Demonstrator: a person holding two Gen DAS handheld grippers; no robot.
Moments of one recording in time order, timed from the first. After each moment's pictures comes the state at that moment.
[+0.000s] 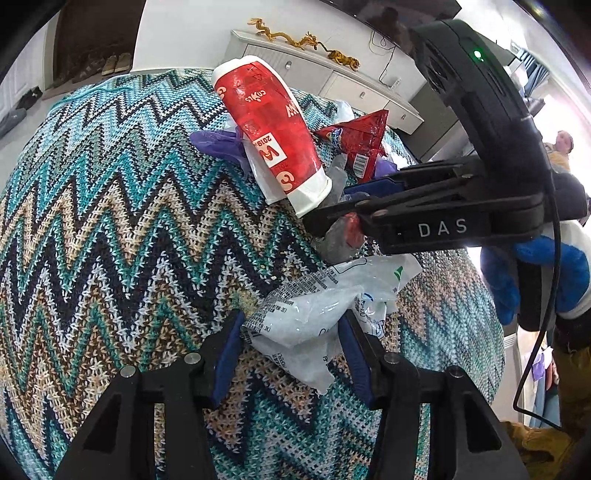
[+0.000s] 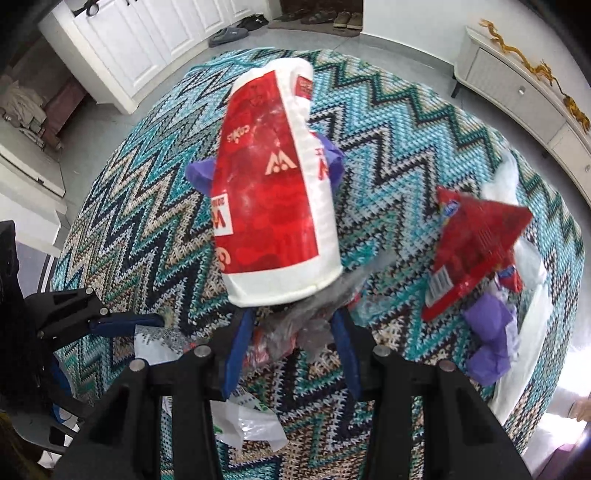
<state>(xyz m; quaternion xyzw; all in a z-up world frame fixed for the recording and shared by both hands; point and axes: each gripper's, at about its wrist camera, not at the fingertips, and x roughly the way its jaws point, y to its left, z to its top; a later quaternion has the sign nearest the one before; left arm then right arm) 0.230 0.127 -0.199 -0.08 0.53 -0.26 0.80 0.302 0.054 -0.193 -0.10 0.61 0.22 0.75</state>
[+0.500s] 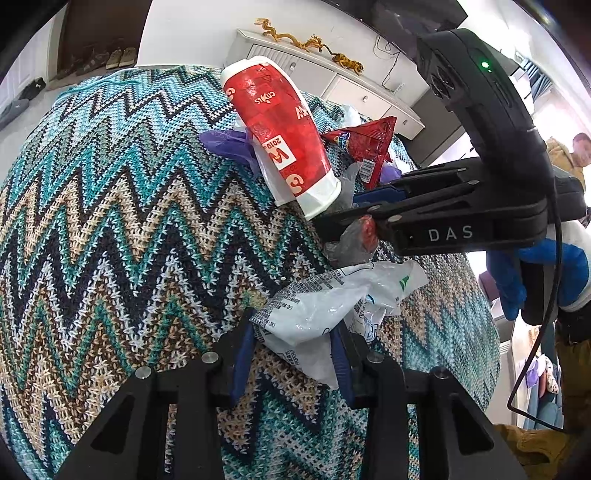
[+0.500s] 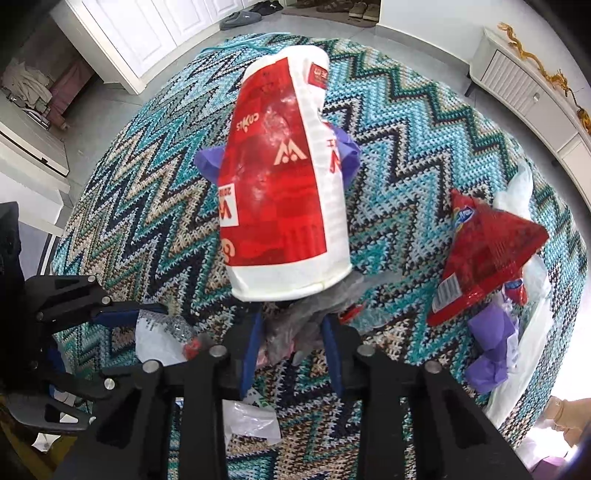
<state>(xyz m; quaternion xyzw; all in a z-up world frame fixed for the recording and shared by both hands) 0.240 0.144 -0.208 -0.10 0.53 -0.26 0.80 0.309 0.067 -0.195 -0.12 0.63 0.24 0.73</state>
